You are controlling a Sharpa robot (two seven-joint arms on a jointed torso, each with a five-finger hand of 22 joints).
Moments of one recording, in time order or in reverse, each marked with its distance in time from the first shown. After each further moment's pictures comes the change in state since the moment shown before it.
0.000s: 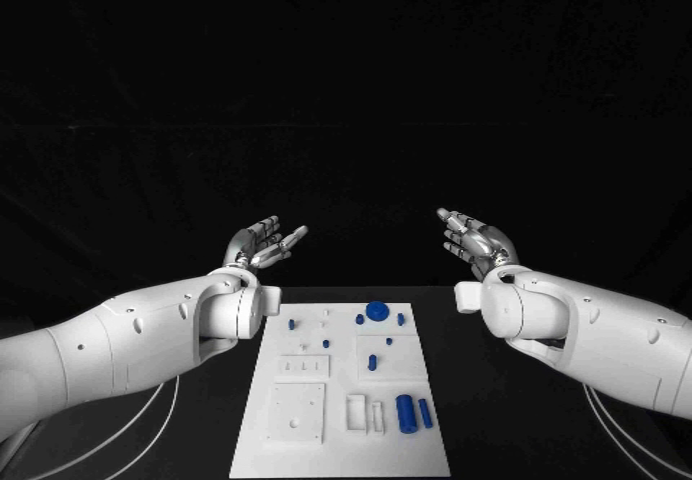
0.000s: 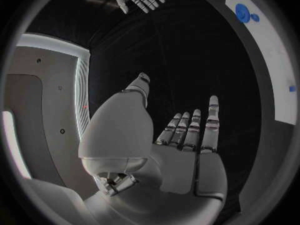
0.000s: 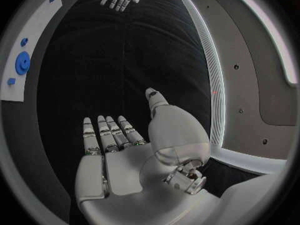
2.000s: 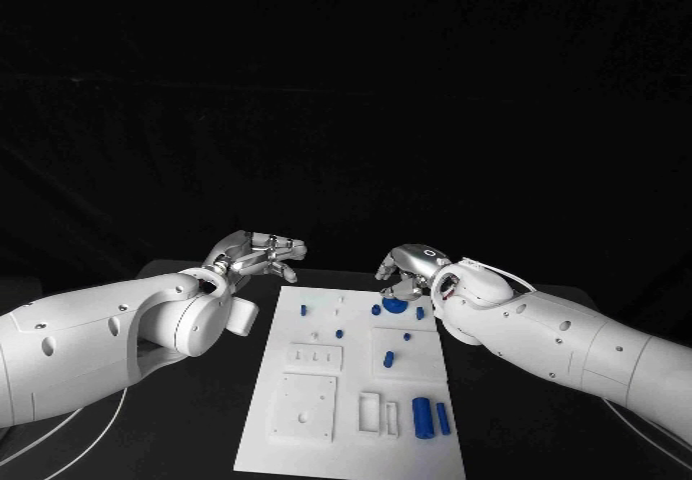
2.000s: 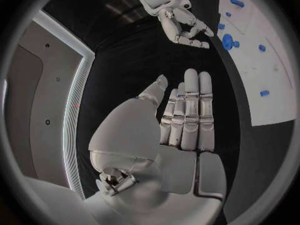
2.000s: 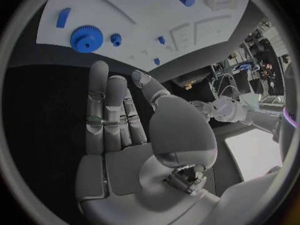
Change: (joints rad) left arm 0.116 -0.190 -0.047 0.288 -0.104 0.264 -0.103; left_hand 0.018 0.208 0.014 -0.348 0.009 0.668 0.029 0.030 0.032 0.789 -0.018 0.030 0.025 0.812 -0.126 0.524 0.237 -0.102 0.301 -0.284 0.636 0.334; right arm -0.022 0.203 0.039 -0.208 -1.638 0.229 -0.378; right_hand 0.156 -0.197 0.361 -0.274 -0.074 0.755 -0.032 0.029 0.034 0.781 -0.099 0.028 0.028 1.100 -0.197 0.860 0.456 0.038 1.144 -0.306 0.618 0.421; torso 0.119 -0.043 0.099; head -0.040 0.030
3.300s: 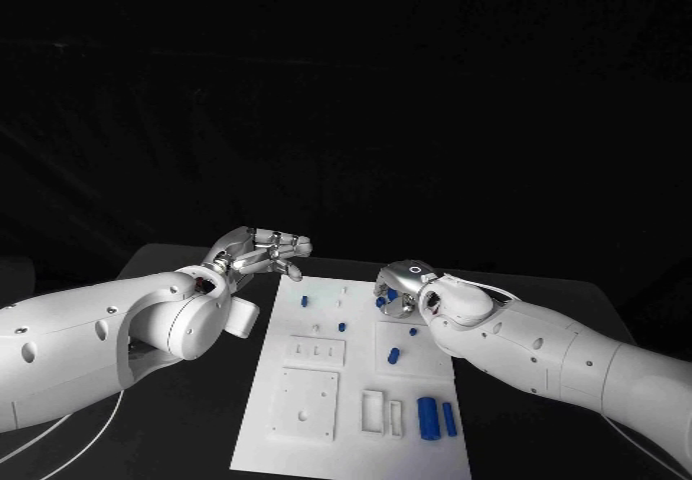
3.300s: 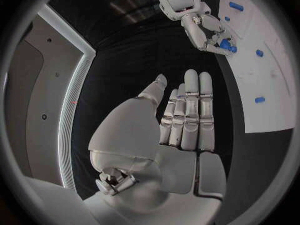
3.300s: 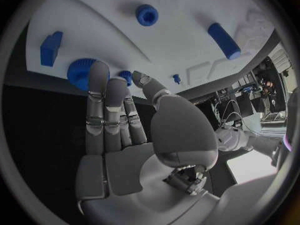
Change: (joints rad) left arm 0.035 -0.004 0.004 0.053 -0.011 0.011 -0.001; left_hand -0.007 0.000 -0.019 -0.009 0.000 -0.007 0.007 0.000 0.000 -0.029 0.007 0.000 0.000 -0.013 0.006 -0.012 -0.012 0.000 -0.007 0.007 -0.004 -0.019; right arm -0.012 0.043 -0.039 -0.054 -0.164 0.023 -0.074; right_hand -0.009 -0.017 0.078 0.002 -0.028 0.010 -0.002 0.000 0.000 0.013 -0.006 0.000 0.000 -0.010 -0.004 0.039 -0.018 0.002 0.040 -0.005 -0.058 0.131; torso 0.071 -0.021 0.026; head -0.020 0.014
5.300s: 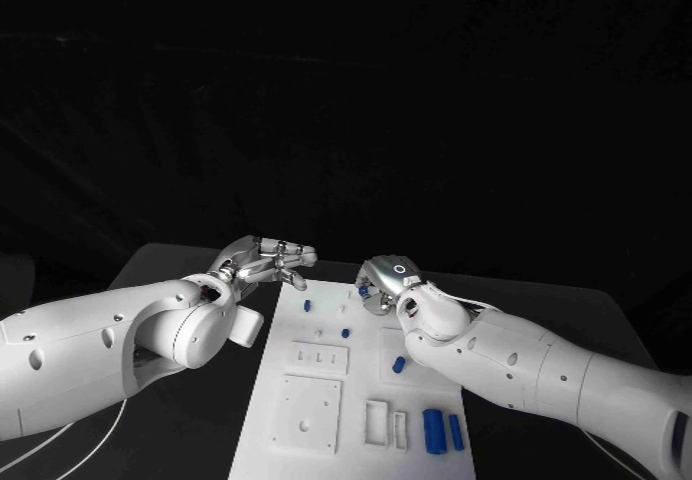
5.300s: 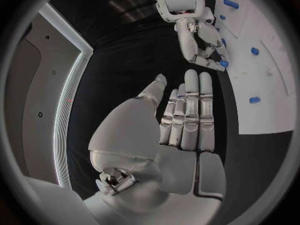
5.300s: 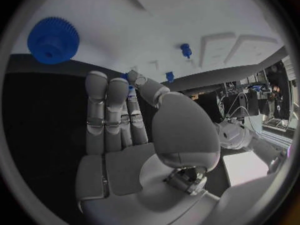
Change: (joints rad) left arm 0.009 0.008 0.000 -0.002 -0.001 0.001 -0.010; left_hand 0.000 0.000 -0.009 0.004 0.000 0.000 0.000 0.000 0.000 -0.003 0.003 0.000 0.000 0.000 0.000 -0.005 -0.004 0.000 0.000 0.000 0.000 -0.013; right arm 0.013 0.090 0.000 0.011 -0.071 -0.202 -0.169; right_hand 0.023 0.004 0.261 0.016 -0.256 0.152 -0.031 0.003 0.015 0.170 -0.034 0.004 0.000 -0.007 -0.039 0.004 0.017 -0.040 -0.014 -0.047 0.087 0.376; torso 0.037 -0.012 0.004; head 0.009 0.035
